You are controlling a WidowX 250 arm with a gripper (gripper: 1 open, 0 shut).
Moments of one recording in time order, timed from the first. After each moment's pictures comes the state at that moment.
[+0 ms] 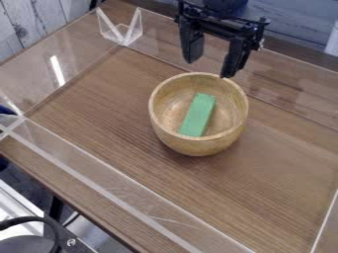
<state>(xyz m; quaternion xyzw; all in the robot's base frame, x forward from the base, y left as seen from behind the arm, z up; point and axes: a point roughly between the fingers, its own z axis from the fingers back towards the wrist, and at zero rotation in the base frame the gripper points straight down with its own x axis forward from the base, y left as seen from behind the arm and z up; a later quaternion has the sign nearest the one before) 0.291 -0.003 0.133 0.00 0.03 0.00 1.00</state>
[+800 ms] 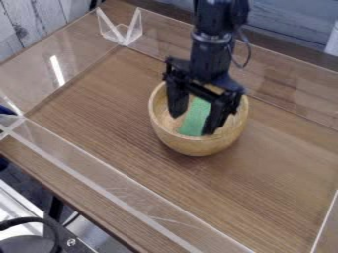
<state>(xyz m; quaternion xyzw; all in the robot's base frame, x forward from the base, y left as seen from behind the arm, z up) 0.266 0.004 0.063 0.01 0.08 -0.01 1.00</state>
